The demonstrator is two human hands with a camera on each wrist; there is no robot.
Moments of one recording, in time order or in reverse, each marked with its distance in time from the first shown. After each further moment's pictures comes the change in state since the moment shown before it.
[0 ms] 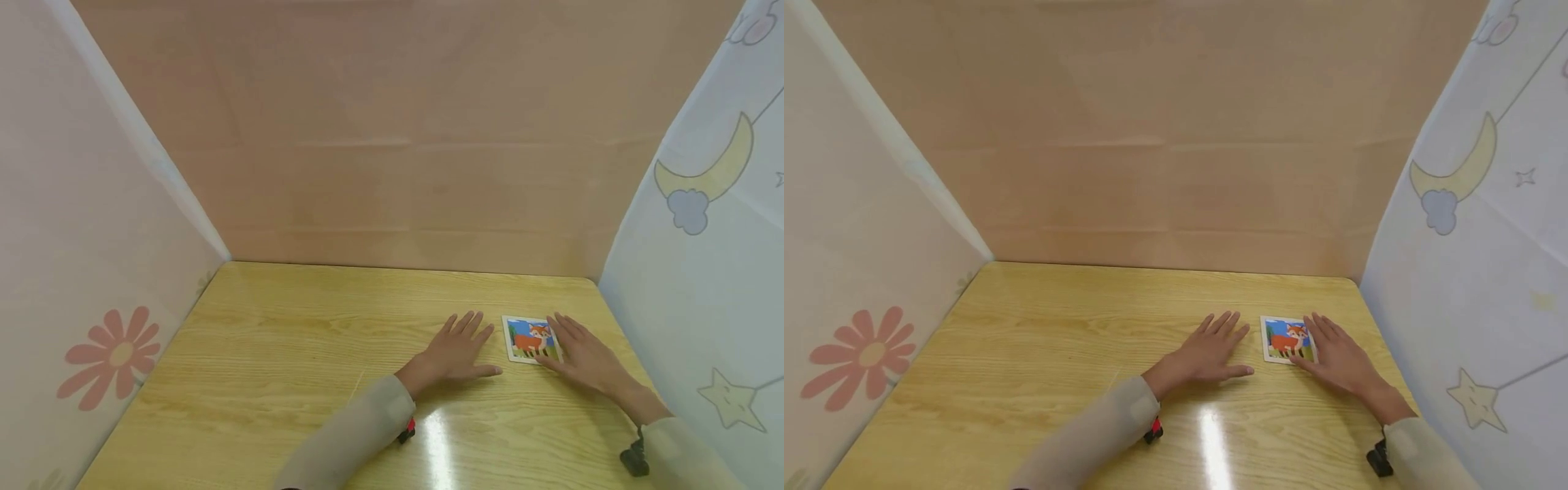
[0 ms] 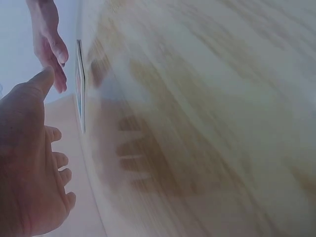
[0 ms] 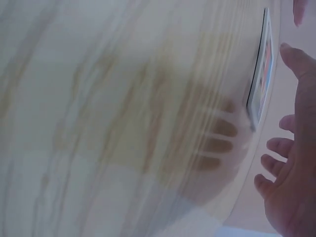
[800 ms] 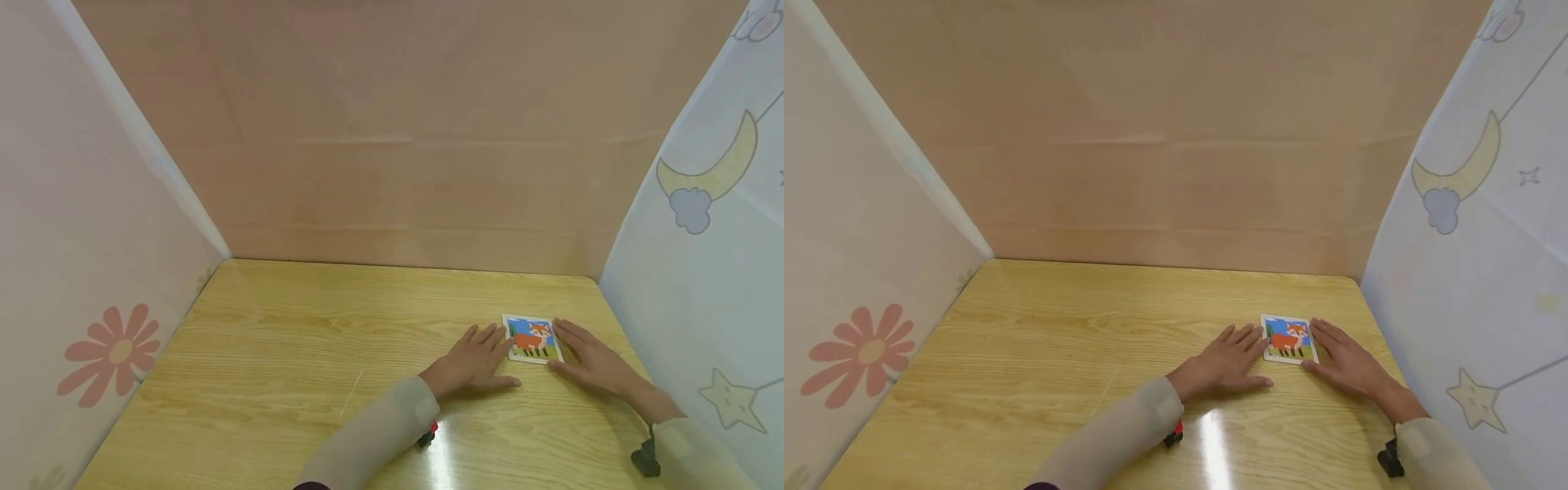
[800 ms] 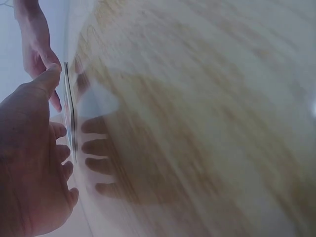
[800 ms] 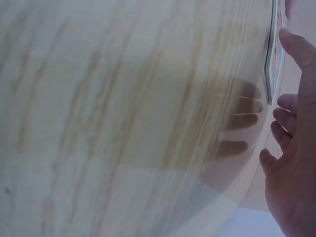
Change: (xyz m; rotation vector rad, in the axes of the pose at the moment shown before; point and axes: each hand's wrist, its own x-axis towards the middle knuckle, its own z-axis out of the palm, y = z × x) left_hand 0.019 0.032 0.012 0.116 -0.084 0.062; right_hand -0.011 0.025 0.005 0.130 0.040 -0.084
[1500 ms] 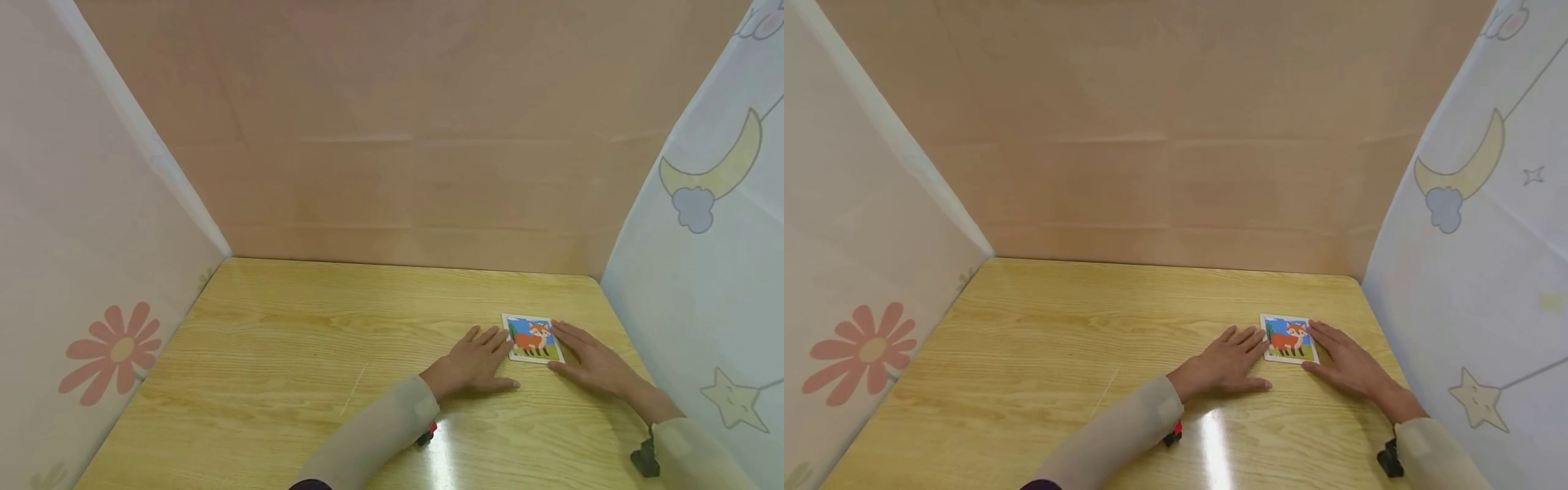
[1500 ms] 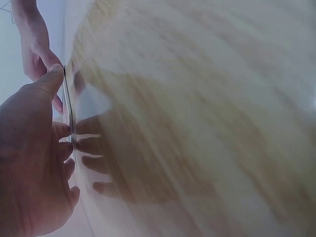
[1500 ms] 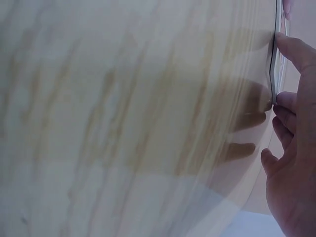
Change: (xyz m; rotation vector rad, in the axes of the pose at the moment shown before) left_hand -0.003 0.000 0.002 0.028 -0.028 0.010; right_hand -0.001 -0.003 0.003 -0.004 -0.004 -0.021
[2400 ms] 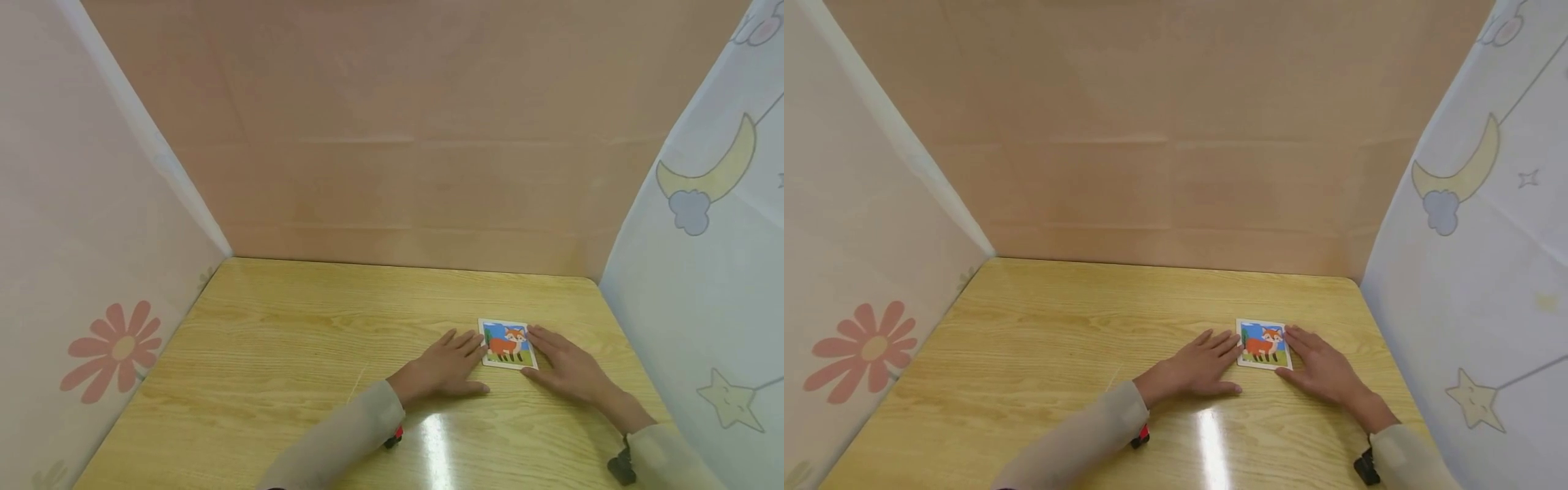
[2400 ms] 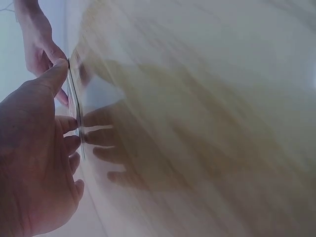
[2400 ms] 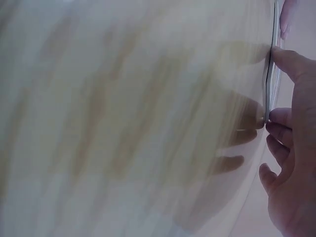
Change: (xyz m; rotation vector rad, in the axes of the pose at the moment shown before) left_hand -0.049 -0.028 0.003 -0.003 -0.029 0.030; right_hand 0.010 -0.051 0.013 -0.089 0.023 -0.041
